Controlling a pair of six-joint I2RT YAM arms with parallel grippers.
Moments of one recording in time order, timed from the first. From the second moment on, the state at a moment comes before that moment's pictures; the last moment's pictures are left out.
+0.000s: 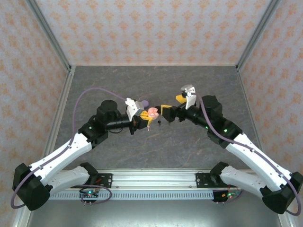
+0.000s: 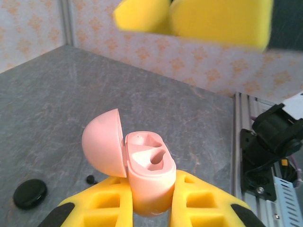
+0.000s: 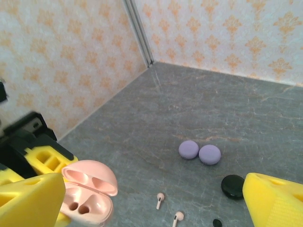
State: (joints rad) left arm -0.60 1.00 0.76 -0.06 0.55 0.00; right arm 0.66 0.91 0.93 -0.26 -0.17 0.27
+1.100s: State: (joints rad) left arm -0.60 0.51 0.69 -0.25 0.52 0.00; right arm 0.87 2.01 1.50 -0.58 -0.18 0.54
